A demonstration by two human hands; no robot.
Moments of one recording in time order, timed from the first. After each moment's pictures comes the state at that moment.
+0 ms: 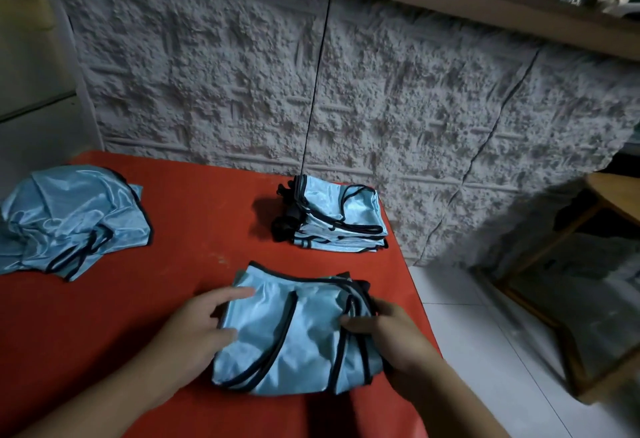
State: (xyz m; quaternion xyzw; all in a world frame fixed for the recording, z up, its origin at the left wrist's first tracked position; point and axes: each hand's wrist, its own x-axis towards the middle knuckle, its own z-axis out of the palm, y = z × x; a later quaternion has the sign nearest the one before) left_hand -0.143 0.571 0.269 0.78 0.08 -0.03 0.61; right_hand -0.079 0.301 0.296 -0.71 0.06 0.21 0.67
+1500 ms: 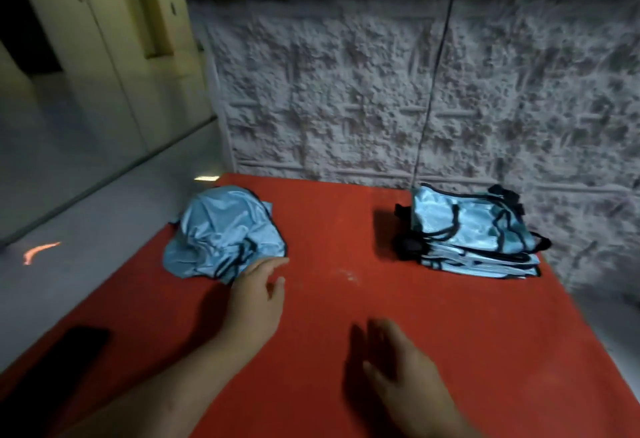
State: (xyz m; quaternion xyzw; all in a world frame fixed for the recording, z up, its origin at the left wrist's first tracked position) left_hand -0.112 0.713 0.237 0.88 0.14 0.30 0.34; right_hand -0.094 0.448 0.219 -0.89 -0.23 0.09 0.38
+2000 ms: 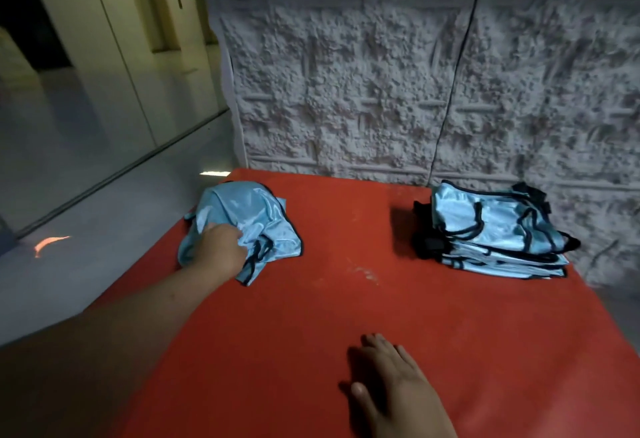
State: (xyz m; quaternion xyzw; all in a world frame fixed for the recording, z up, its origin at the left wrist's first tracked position) left_hand -0.066 0.854 0.251 0.94 0.26 0.15 0.15; right_hand -0.113 0.478 0.179 -0.90 -0.33 0.04 0.27
